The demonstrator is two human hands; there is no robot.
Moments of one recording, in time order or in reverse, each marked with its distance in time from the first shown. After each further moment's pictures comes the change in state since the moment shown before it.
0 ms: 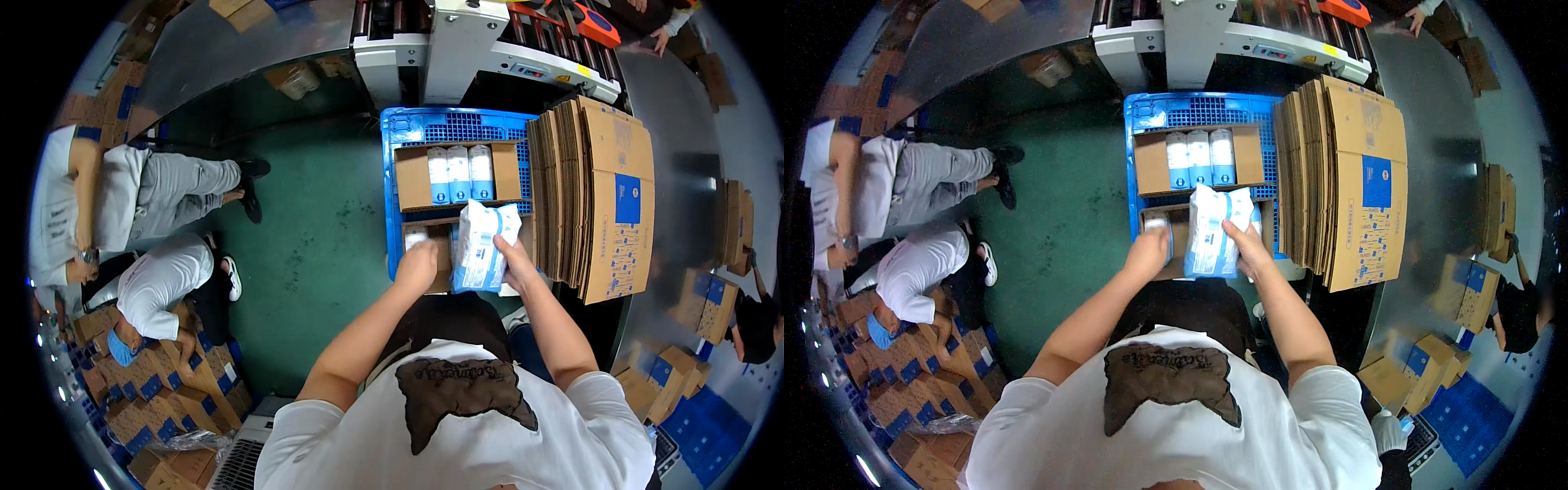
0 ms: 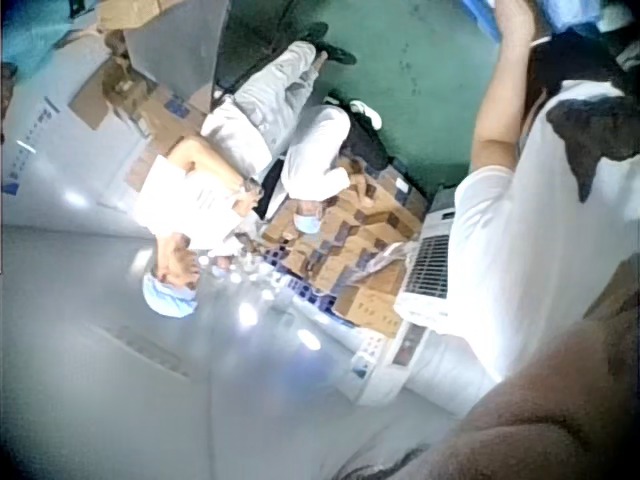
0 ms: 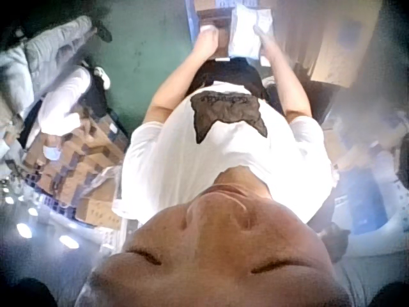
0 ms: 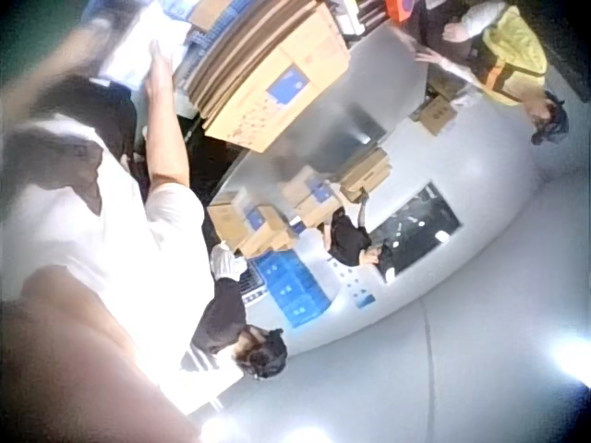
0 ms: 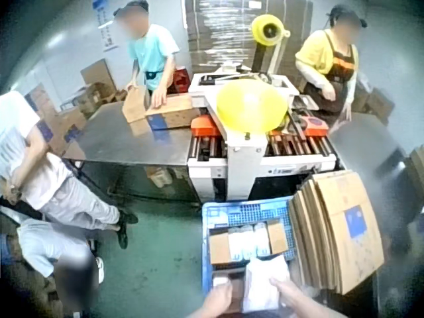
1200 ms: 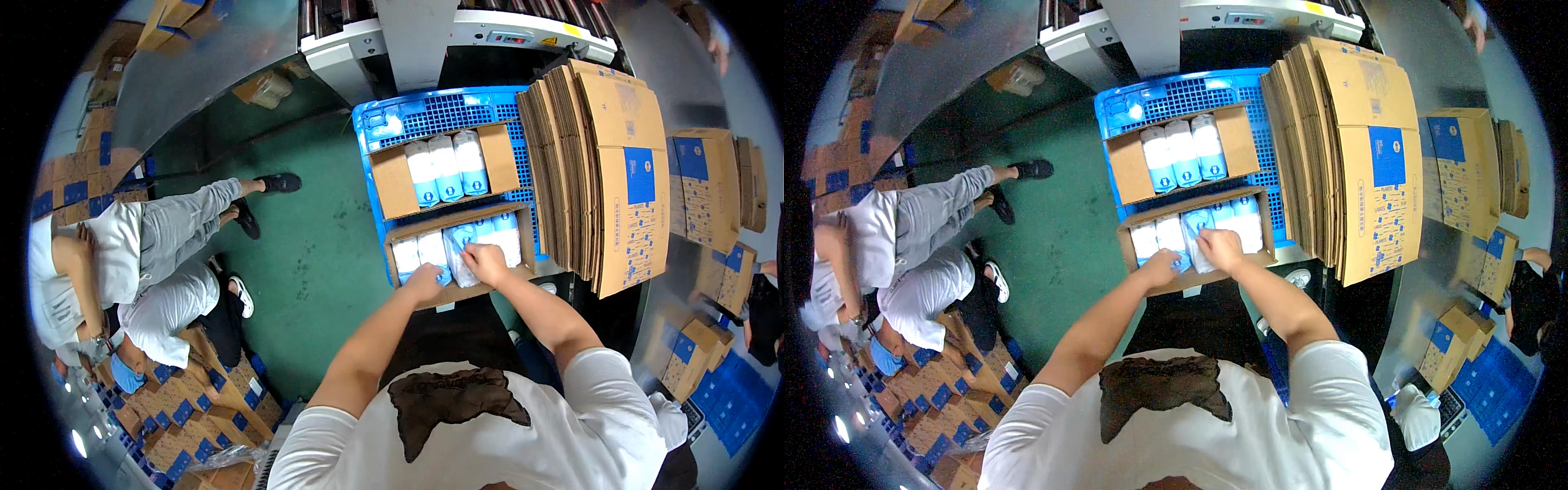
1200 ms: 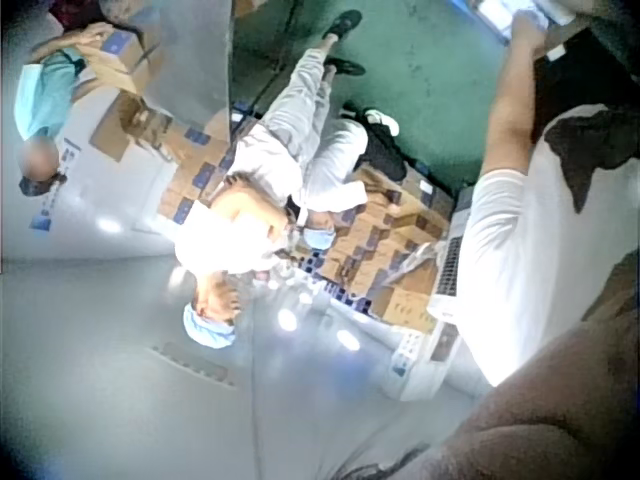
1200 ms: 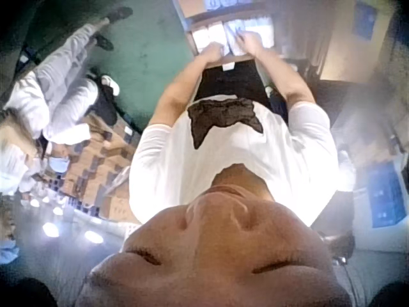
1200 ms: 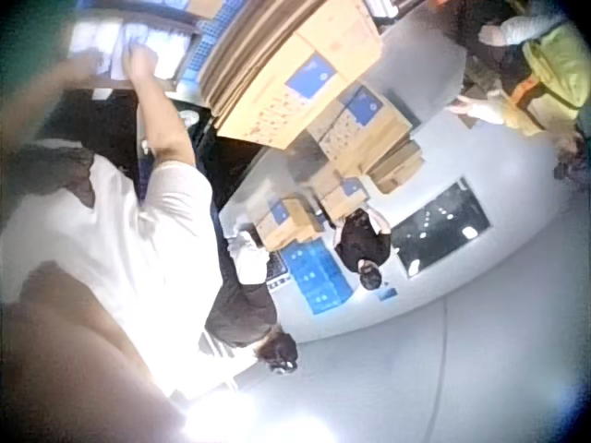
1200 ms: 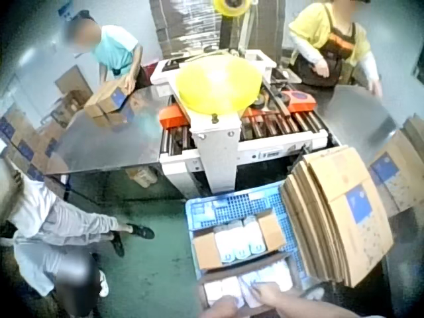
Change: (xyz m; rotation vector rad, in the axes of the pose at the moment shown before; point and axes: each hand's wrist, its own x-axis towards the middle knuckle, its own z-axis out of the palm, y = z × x) left_hand 0.022 -0.073 0.094 0.103 -0.667 -0.049; right_hand 0.069 0.080 -0.054 -1.510 0.085 -0.521
